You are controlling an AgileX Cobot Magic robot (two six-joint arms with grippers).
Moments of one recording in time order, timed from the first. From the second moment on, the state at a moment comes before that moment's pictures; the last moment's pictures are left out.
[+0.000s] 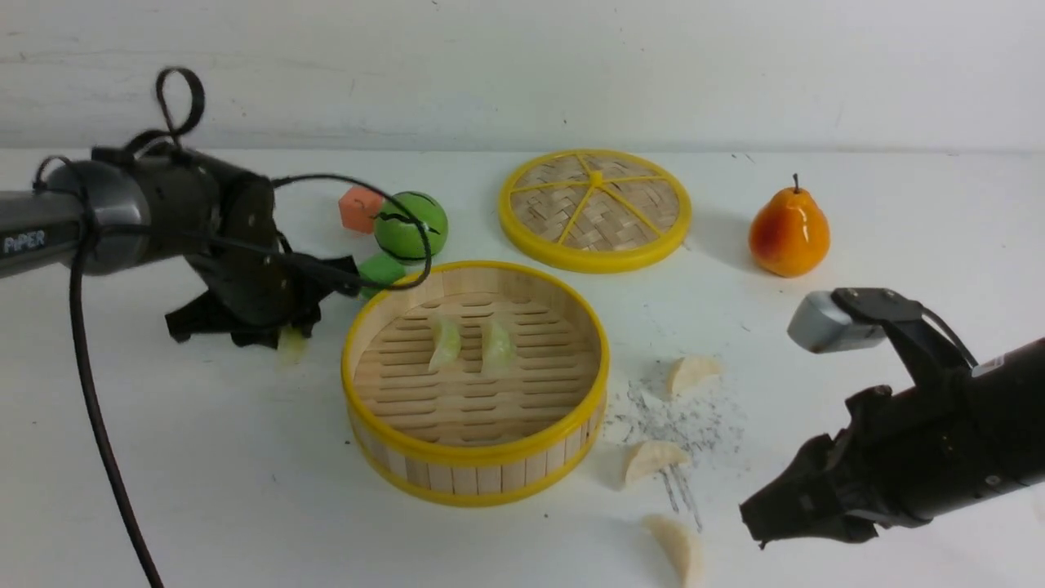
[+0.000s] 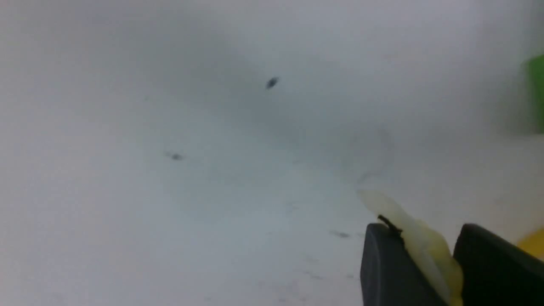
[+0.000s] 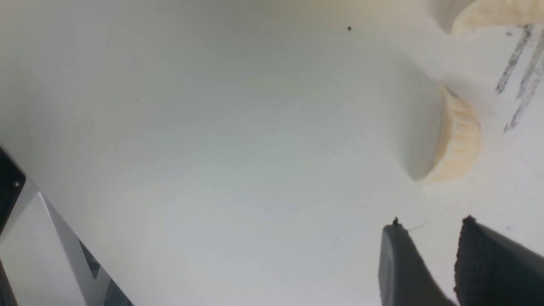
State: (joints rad) right arm 0.21 1.37 -0.82 0.83 0.85 -0.68; left arm -0.21 1.97 -1.47 0.18 0.62 -0.72
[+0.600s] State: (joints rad) right arm 0.21 1.47 -0.82 0.83 0.84 -0.70; left arm -0.46 2.14 -1.74 -0.29 0.61 -0.23
